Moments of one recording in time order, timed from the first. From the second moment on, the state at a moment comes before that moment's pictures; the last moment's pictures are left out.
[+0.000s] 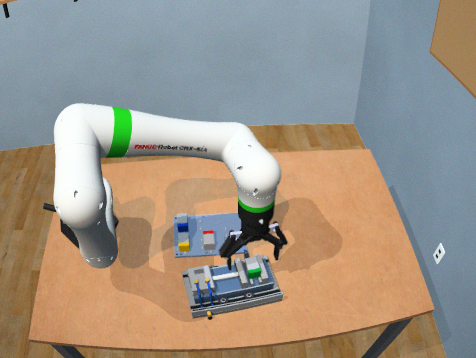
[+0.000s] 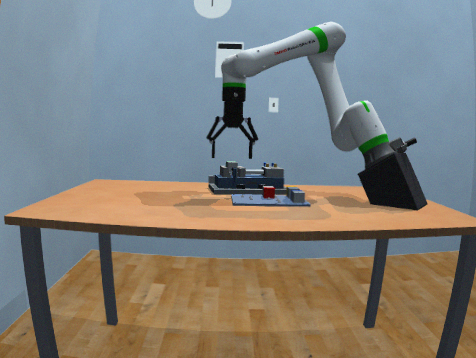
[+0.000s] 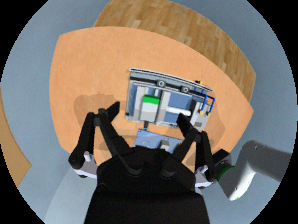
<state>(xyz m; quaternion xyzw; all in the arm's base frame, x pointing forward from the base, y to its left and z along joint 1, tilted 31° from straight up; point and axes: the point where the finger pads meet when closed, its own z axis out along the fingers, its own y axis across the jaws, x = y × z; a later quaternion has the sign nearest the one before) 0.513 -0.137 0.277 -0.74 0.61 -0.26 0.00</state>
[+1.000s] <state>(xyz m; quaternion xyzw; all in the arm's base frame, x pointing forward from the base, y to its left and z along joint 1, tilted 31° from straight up) 0.511 -0.136 0.282 -0.74 0.61 -0.26 0.00</state>
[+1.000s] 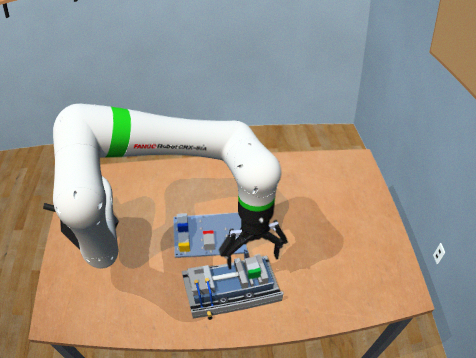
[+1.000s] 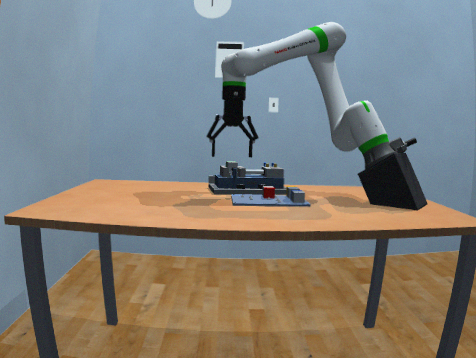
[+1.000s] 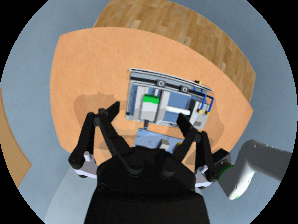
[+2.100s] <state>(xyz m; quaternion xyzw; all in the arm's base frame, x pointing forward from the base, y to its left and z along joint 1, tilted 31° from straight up) 0.509 -0.134 0.287 -0.74 0.61 -0.26 0.00</state>
